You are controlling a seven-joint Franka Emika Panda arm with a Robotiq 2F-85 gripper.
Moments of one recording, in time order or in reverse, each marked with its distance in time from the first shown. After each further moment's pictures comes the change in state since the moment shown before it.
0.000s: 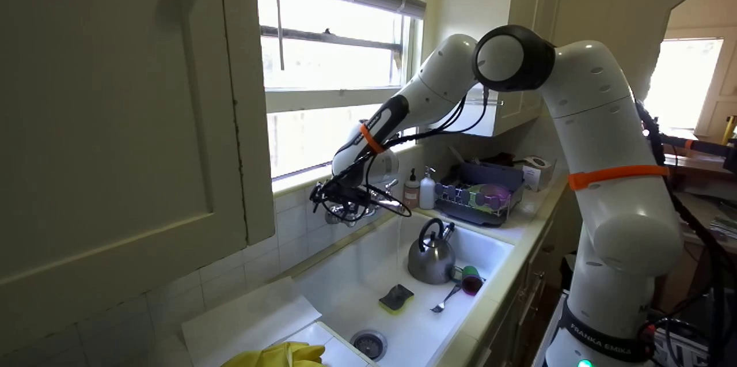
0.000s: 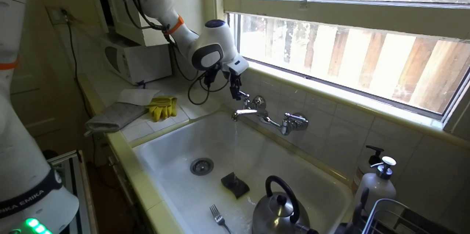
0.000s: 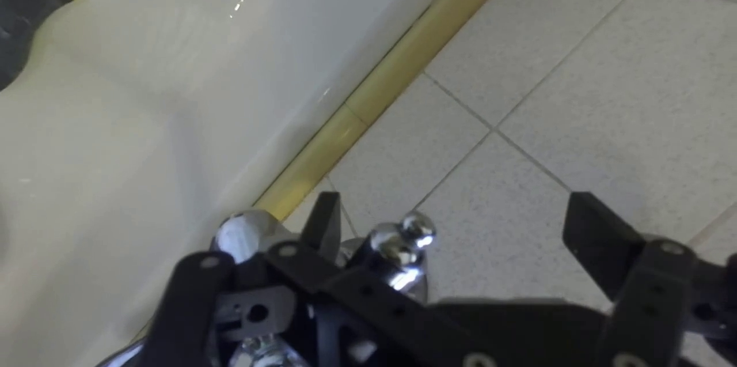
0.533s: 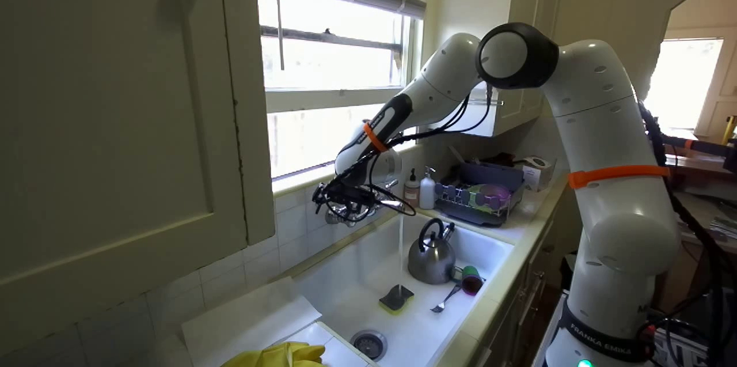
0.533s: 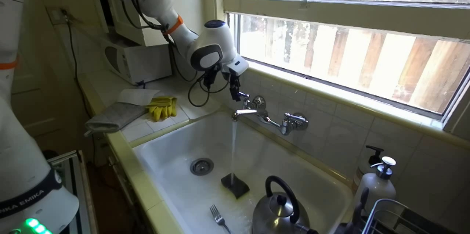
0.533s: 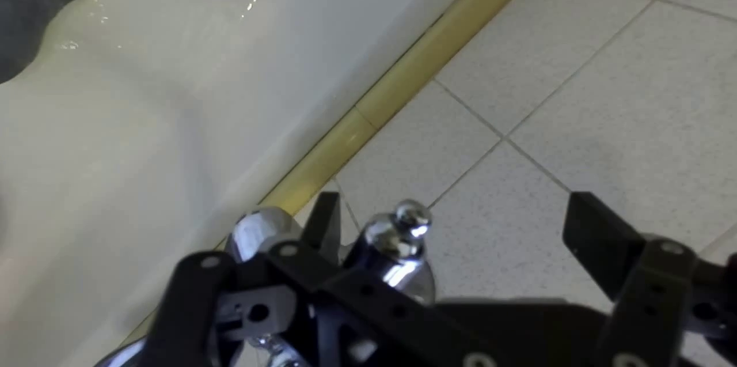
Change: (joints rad) arm -0.042 -0.018 0.037 -0.027 -0.003 0.000 -0.056
